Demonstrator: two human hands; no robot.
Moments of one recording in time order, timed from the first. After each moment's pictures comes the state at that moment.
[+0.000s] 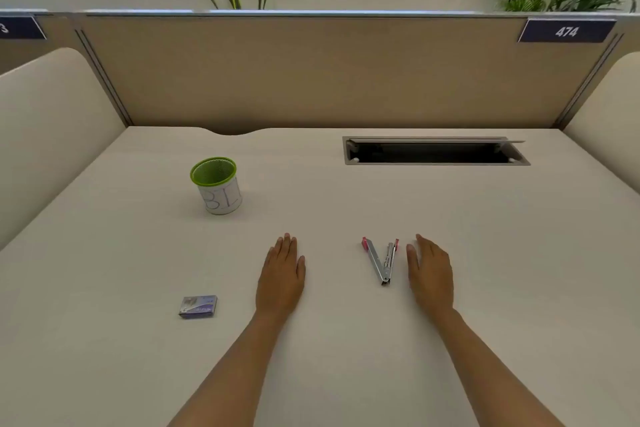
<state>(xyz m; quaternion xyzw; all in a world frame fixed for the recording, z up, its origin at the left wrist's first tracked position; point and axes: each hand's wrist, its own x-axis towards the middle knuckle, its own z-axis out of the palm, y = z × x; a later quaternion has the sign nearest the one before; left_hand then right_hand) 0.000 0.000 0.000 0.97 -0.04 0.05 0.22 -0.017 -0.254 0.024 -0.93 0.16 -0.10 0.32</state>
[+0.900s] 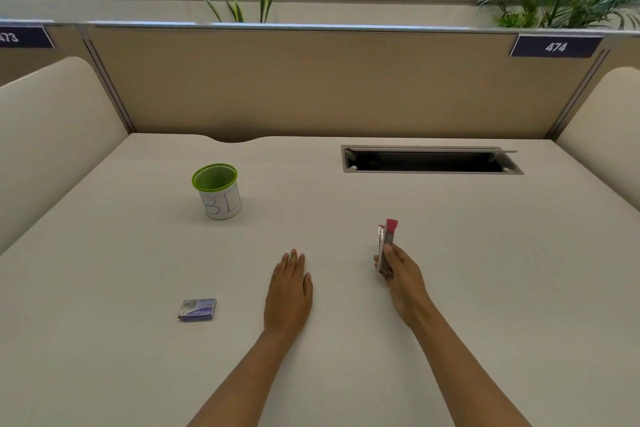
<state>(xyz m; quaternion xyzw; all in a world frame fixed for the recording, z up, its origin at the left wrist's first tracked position) -0.024 -0.016 -0.002 0.96 -0.03 0.09 0.26 -0.021 -0.216 0.042 -0.60 0.18 -0.01 0.78</state>
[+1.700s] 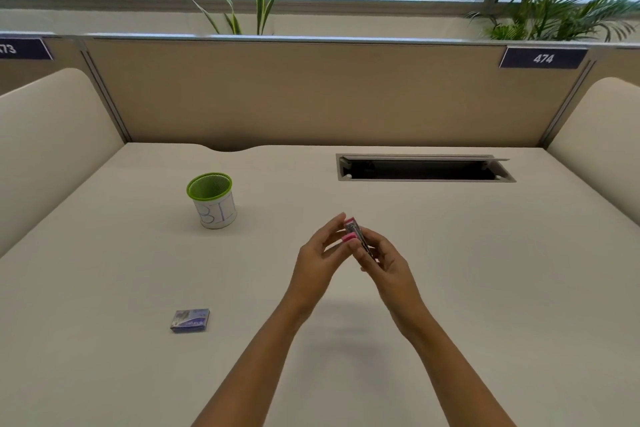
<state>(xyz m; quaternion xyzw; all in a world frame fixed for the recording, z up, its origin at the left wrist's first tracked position) -0.028 -0.061 0.119 0.71 -0.11 -0.02 0.69 -0.048 -0.194 0.106 -0.72 -0.04 -0.04 0.69</state>
